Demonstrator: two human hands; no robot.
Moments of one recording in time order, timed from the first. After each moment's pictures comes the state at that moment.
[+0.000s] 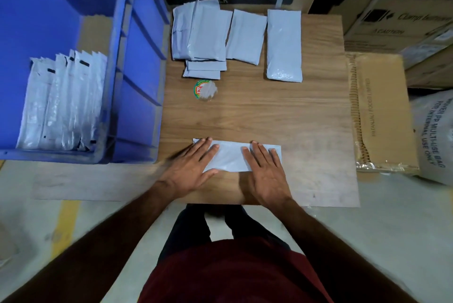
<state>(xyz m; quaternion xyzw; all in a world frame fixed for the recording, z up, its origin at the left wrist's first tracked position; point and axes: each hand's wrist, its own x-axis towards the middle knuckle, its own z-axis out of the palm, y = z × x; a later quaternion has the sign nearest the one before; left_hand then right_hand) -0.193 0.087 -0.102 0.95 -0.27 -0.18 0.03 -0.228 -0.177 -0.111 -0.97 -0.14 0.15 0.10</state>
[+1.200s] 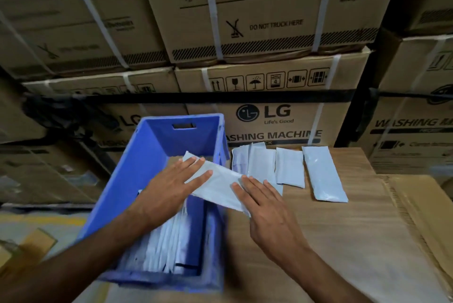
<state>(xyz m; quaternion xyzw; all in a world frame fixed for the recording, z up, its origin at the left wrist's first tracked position) -0.050 0.258 0.170 0.92 -0.34 0.12 -0.13 -0.098 -0.011 0.111 -0.94 -0.22 -0.14 0.20</state>
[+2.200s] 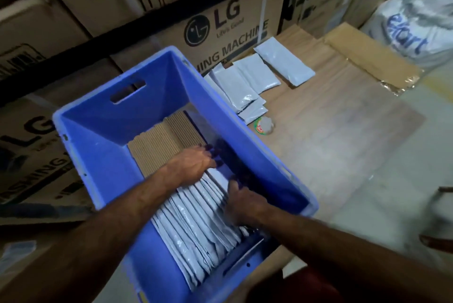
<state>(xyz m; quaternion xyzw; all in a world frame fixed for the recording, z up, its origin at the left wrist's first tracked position) 0.103 0.324 0.018 0.70 -0.67 -0.18 -0.16 -0.081 0.246 0.048 -0.82 0.29 0.39 0.31</state>
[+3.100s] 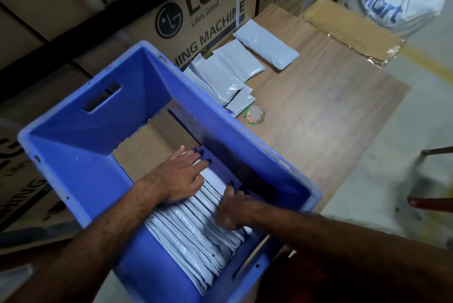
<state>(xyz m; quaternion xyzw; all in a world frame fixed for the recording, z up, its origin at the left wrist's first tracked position) 0.100 0.346 0.027 0.72 -0.63 -0.26 -0.14 -0.073 0.268 0.045 -0.76 0.35 0.41 0.35</state>
